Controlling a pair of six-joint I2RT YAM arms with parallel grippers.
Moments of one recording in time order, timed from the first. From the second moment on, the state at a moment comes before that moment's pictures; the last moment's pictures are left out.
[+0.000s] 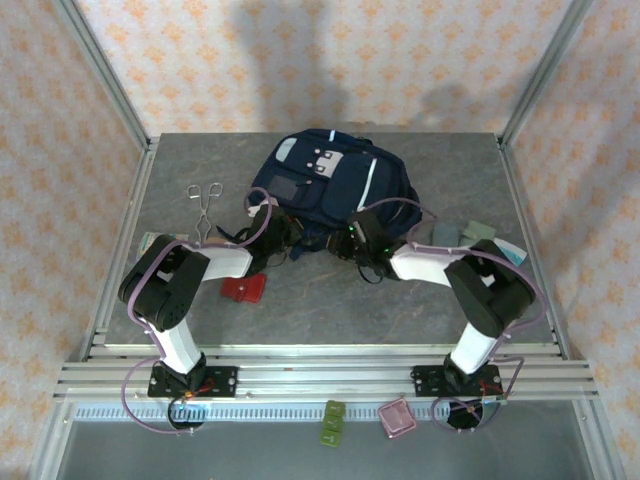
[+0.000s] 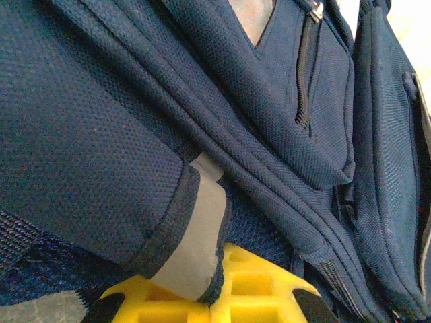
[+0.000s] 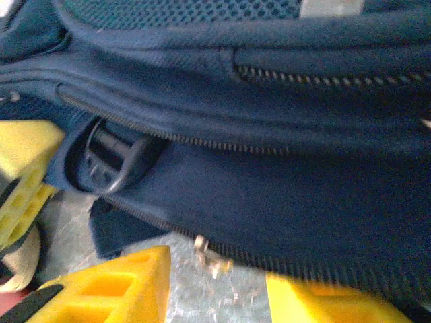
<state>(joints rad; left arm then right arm) -0.46 1.75 0.78 0.37 -0.01 -1.02 0.65 1.71 0.84 0.10 -0.04 0.84</state>
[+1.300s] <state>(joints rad) -0.46 1.76 0.78 0.42 0.03 -1.04 0.70 1.79 1.02 -0.09 0.25 0.91</state>
